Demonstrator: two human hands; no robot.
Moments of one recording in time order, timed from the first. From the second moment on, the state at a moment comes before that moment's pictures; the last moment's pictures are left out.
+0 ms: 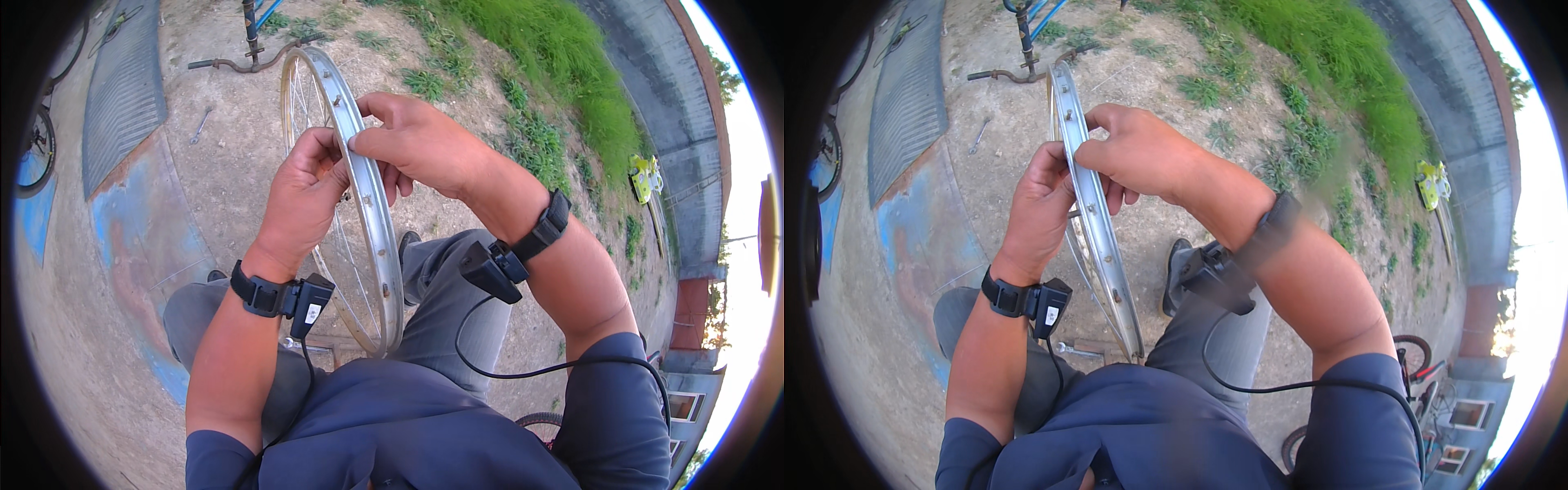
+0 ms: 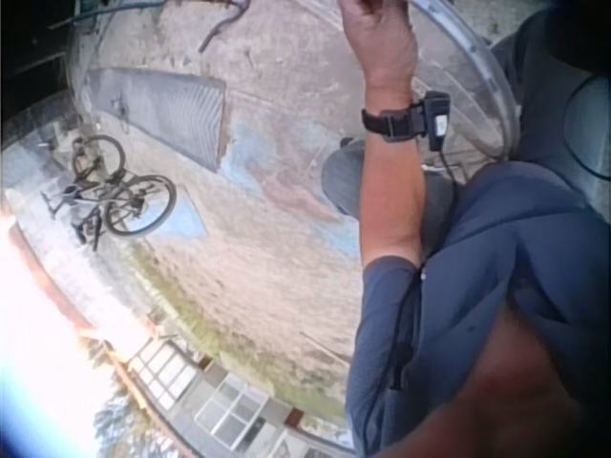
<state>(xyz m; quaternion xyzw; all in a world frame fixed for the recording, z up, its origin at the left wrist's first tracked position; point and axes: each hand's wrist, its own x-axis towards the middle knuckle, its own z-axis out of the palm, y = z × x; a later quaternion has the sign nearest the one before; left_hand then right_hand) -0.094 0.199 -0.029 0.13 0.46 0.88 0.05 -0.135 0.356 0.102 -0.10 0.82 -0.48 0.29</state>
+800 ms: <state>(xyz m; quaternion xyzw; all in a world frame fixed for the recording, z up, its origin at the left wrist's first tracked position) -0.092 0.194 -0.021 0.10 0.49 0.86 0.09 -0.134 0.354 0.096 -0.10 0.82 -0.50 0.28</state>
